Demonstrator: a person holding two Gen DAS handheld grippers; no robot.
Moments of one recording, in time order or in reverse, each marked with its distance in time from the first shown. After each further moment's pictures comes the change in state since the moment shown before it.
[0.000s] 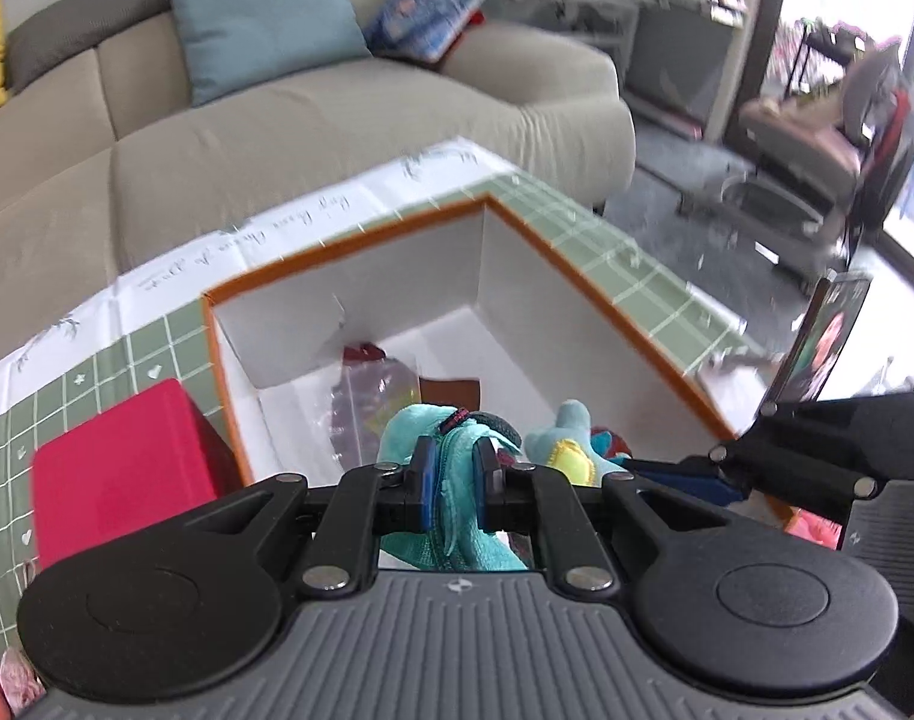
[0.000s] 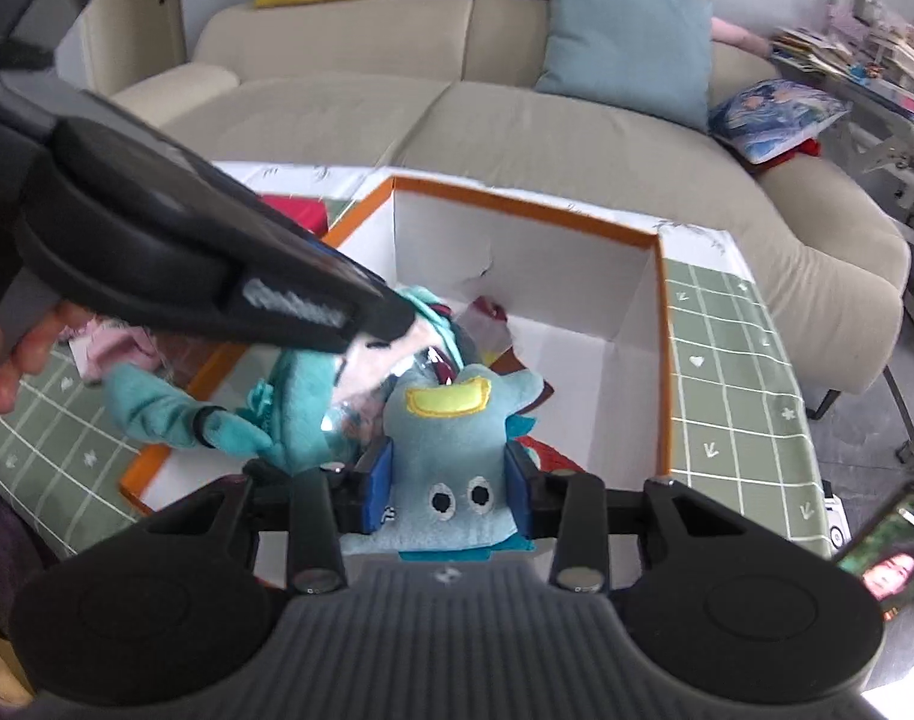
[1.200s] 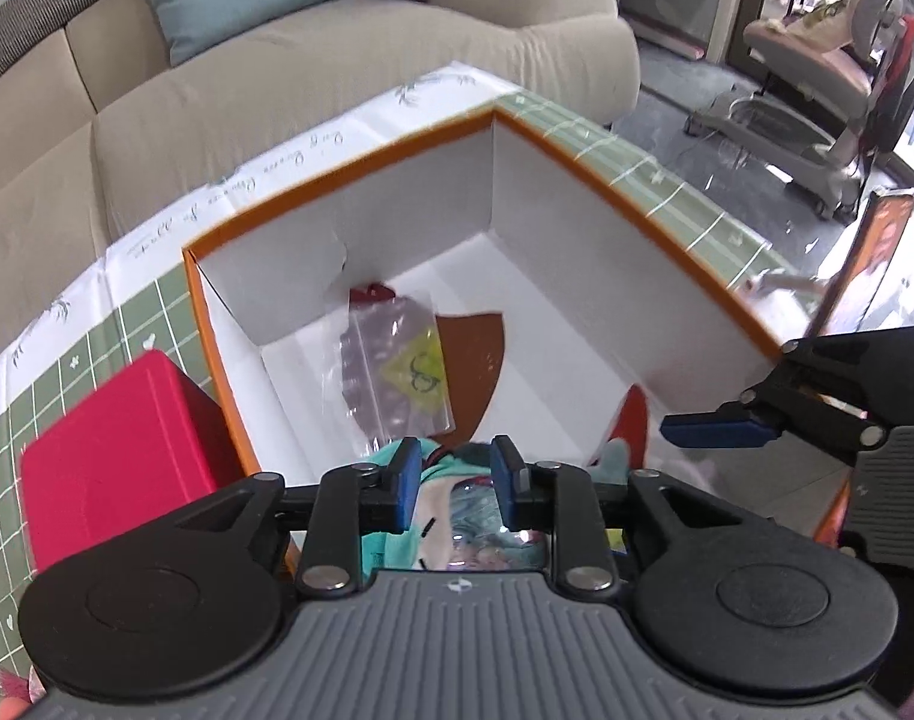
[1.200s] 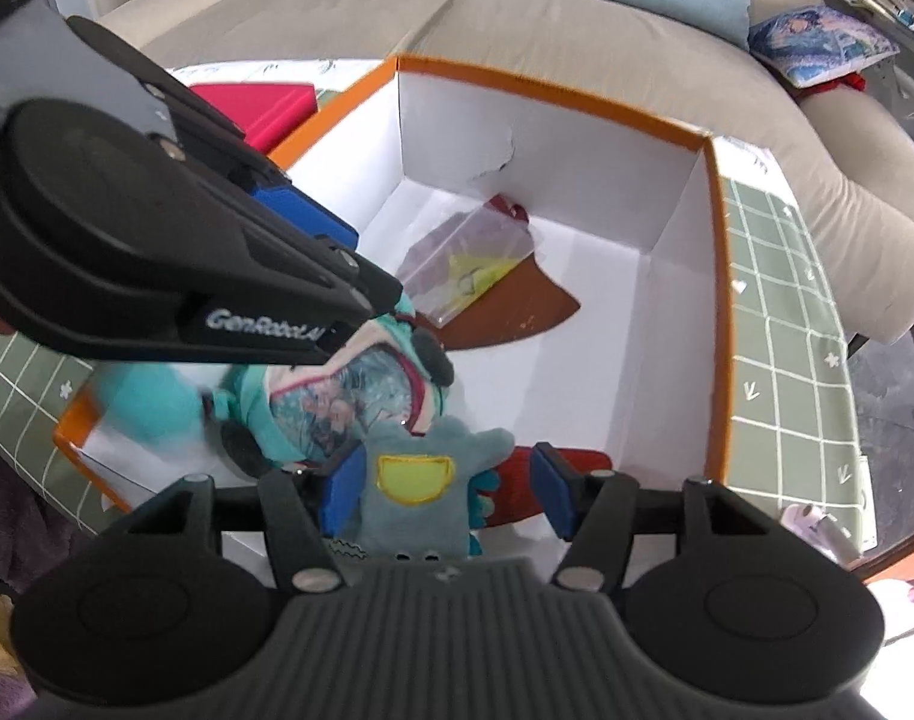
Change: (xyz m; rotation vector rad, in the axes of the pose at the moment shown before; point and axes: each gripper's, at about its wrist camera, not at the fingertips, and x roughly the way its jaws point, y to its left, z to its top) left arm 0.028 0.004 0.000 0.078 0.148 0.024; right arm 0.039 -0.004 0.006 -0.015 0.199 0.027
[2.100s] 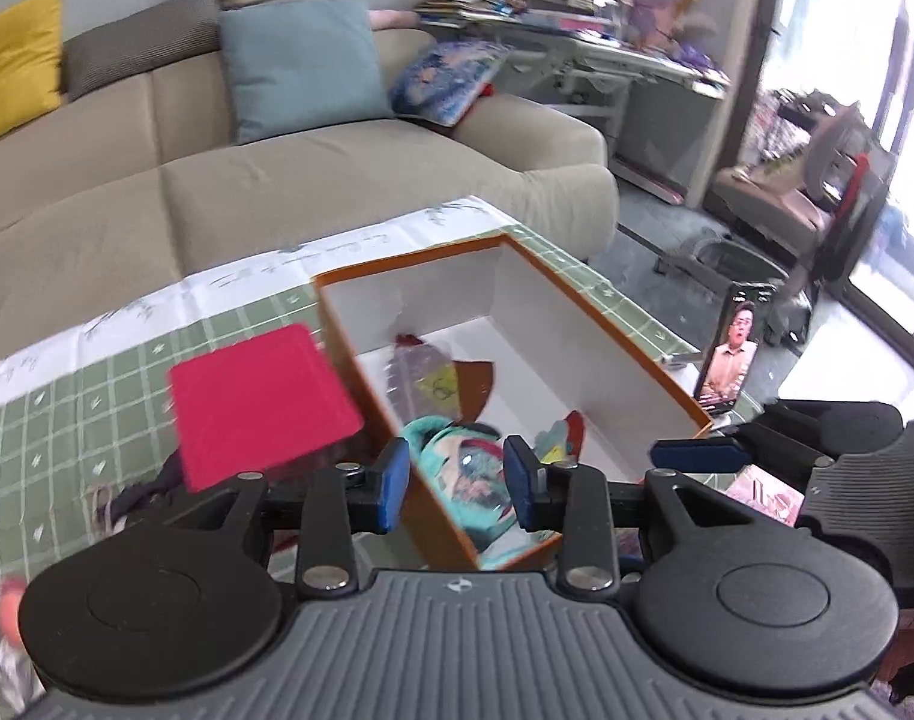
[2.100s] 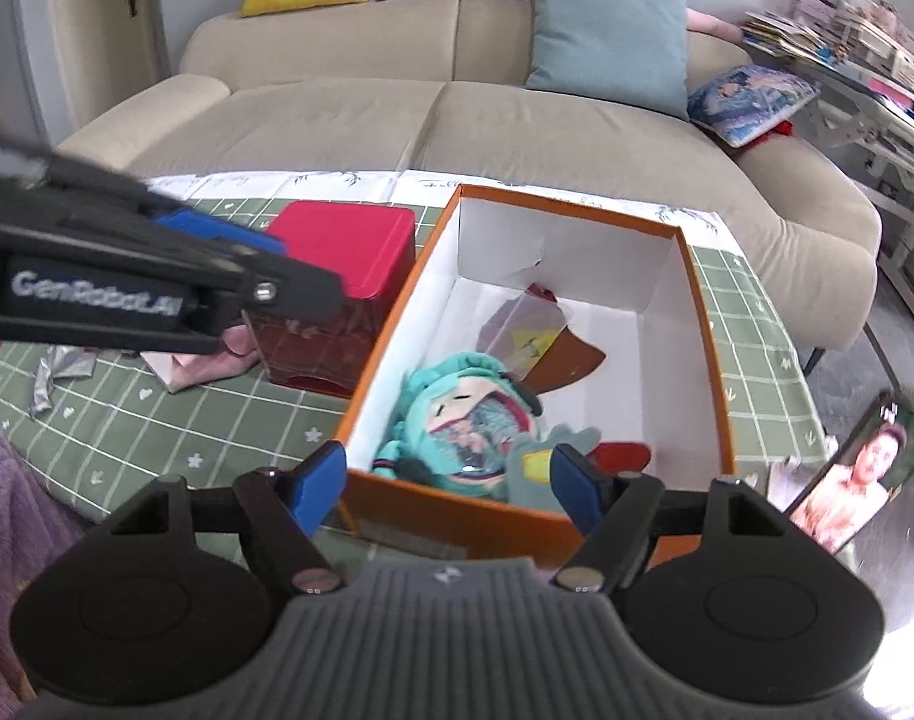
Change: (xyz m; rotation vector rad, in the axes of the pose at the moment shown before) left arm -0.140 0.034 -0.088 -0.127 -0.279 -0.066; right arm -0.100 0.097 -0.026 0.121 -0.190 -0.078
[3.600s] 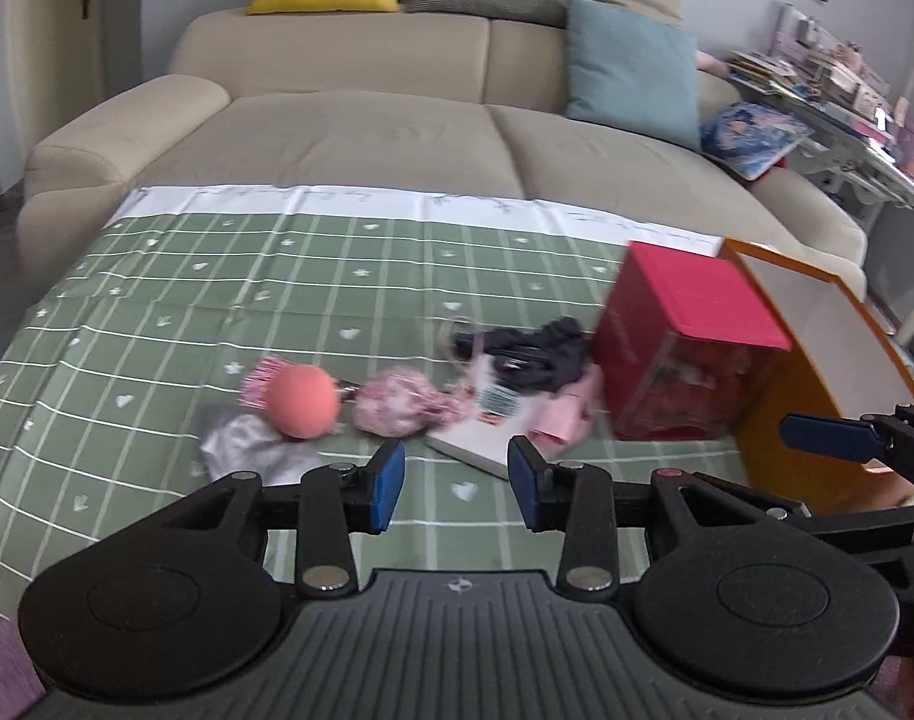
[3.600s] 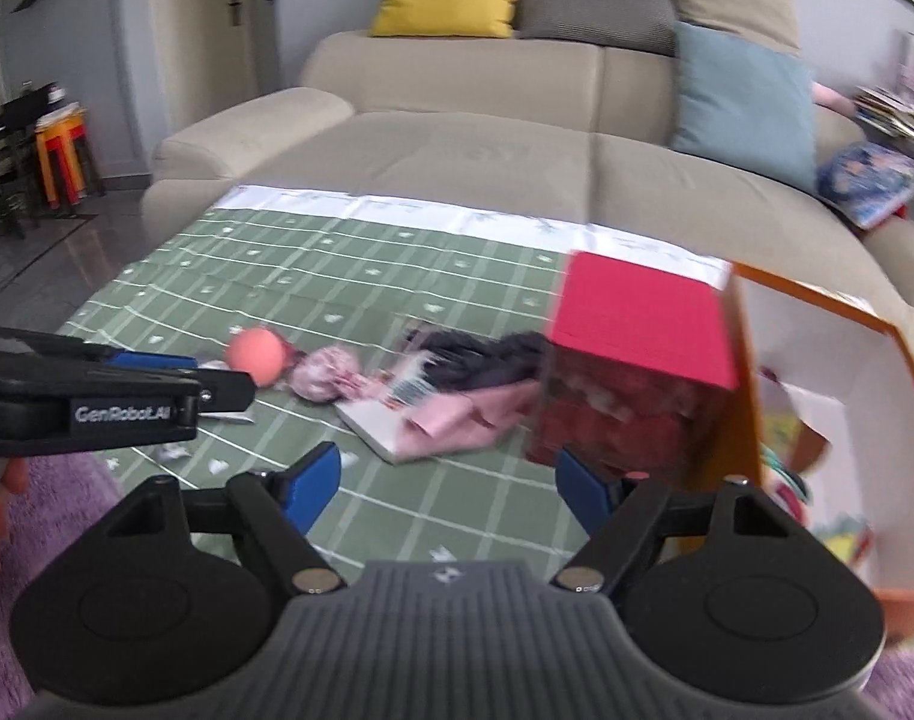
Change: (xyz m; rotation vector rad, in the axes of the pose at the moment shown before) left arm -0.079 0.179 -0.139 -0.416 -0.047 0.360; right arm 0.049 0.183 0.011 -0.135 -0.103 0.155
